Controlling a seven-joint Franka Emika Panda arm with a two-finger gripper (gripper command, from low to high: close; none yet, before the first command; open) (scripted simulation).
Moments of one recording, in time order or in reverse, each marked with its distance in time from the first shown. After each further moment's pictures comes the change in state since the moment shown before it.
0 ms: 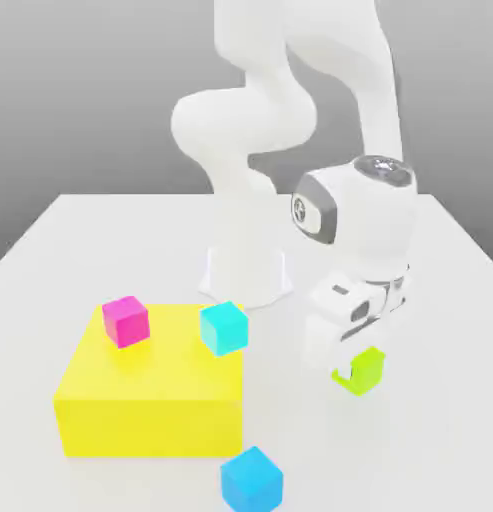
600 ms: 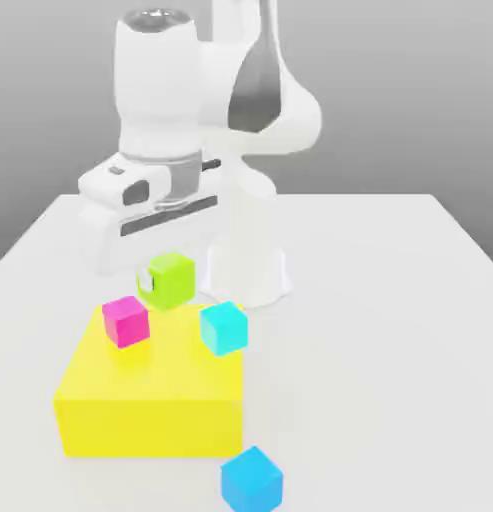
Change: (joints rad) arm -0.483 -0.575 -0.475 0.056 -0.302 -0.607 -0.779
